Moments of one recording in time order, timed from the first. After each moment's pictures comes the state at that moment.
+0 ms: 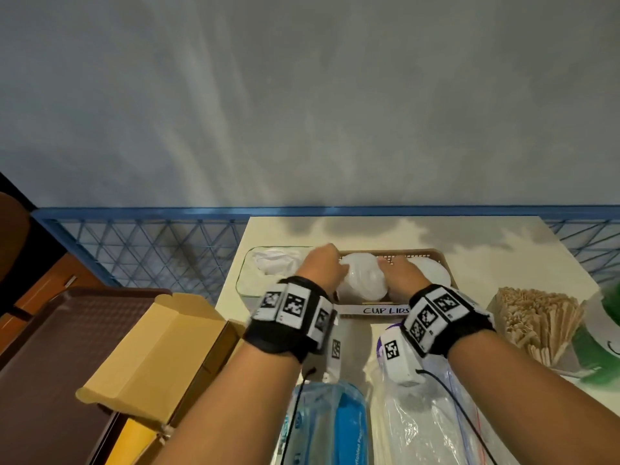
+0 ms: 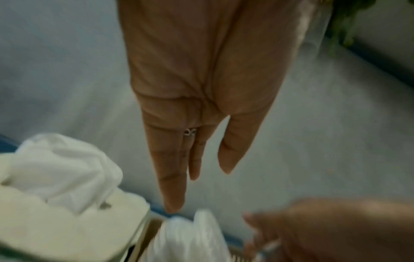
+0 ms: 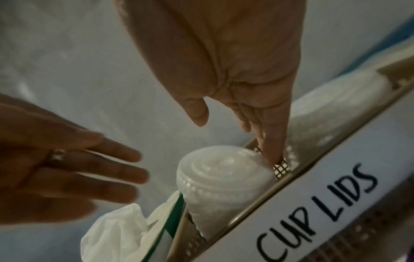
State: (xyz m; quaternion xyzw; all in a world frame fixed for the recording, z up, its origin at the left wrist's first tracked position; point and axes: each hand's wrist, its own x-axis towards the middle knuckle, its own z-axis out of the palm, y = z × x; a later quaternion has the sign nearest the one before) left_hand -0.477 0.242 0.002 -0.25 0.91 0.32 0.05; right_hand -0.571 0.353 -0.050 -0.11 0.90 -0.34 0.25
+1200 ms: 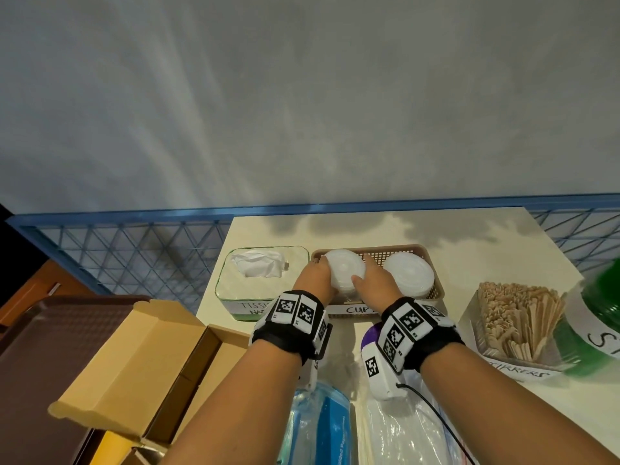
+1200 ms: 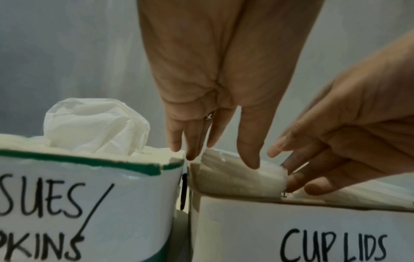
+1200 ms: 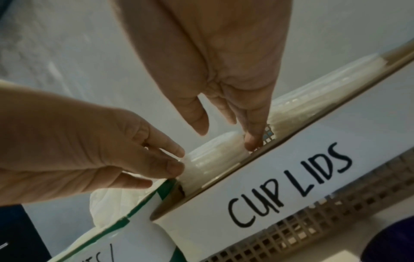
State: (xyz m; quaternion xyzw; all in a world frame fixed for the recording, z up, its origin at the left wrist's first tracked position) left_hand -0.508 0.250 -0.061 -0.23 0.95 0.19 0.08; right_hand -0.566 0.350 -0.076 -0.19 0.90 -0.33 0.21
